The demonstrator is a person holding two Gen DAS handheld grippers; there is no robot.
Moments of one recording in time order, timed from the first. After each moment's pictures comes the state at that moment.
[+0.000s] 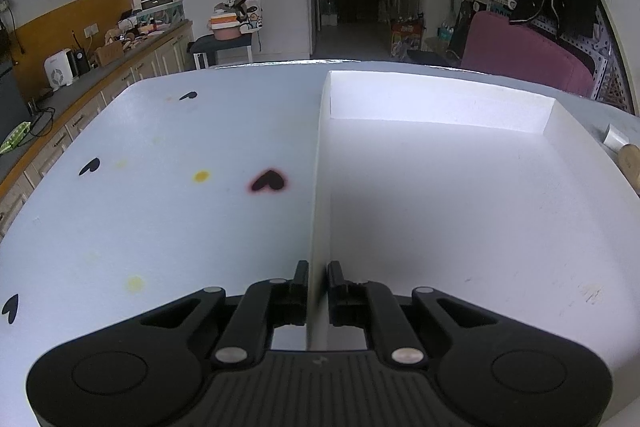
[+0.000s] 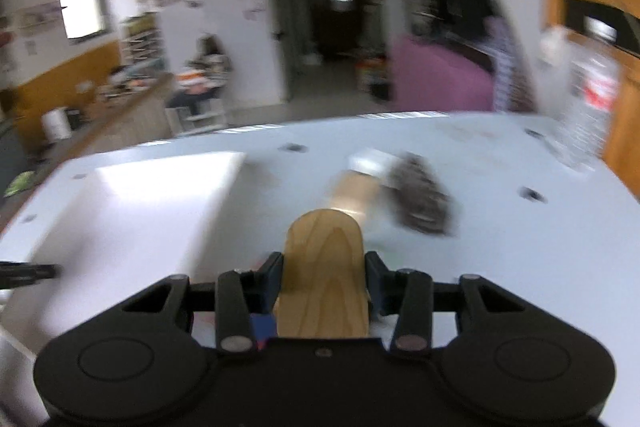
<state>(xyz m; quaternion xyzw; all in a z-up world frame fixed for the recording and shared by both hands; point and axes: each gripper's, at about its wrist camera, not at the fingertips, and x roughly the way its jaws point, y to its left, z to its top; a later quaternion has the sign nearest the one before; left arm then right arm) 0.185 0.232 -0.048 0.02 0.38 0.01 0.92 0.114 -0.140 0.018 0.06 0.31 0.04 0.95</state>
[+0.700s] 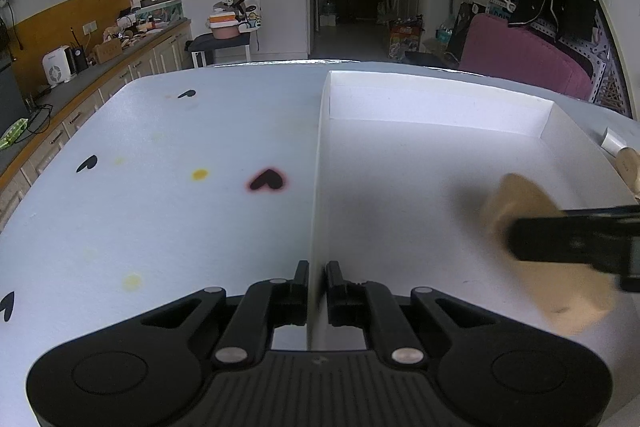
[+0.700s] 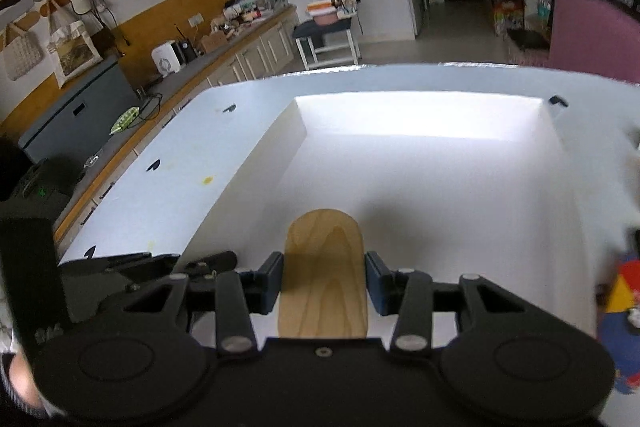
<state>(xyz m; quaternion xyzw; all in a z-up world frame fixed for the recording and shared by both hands) 0.186 0.233 -0.049 0.01 0.38 0.00 0.92 0.188 0.068 -0.003 0.07 0.40 0.20 0.89</state>
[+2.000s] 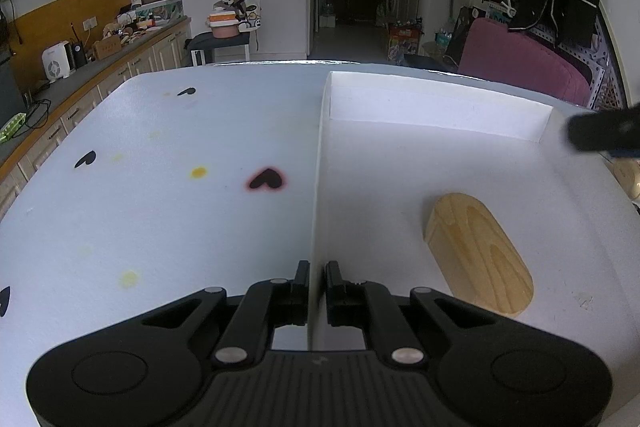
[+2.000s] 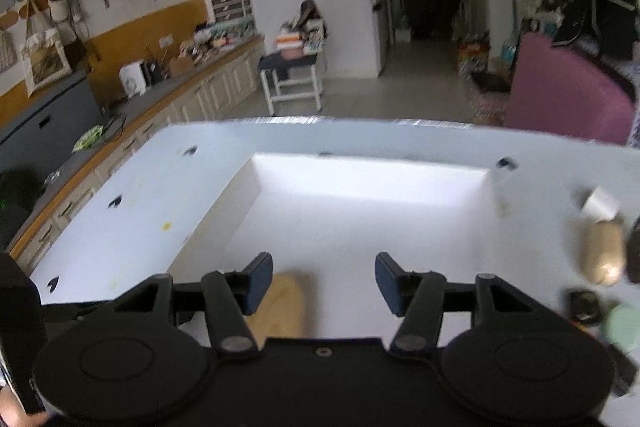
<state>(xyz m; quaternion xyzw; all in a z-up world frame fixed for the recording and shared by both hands) 0.184 0.235 -0.051 0.00 0.38 0.00 0.93 0.187 0.047 0.039 0.03 0.34 0.14 0.93</state>
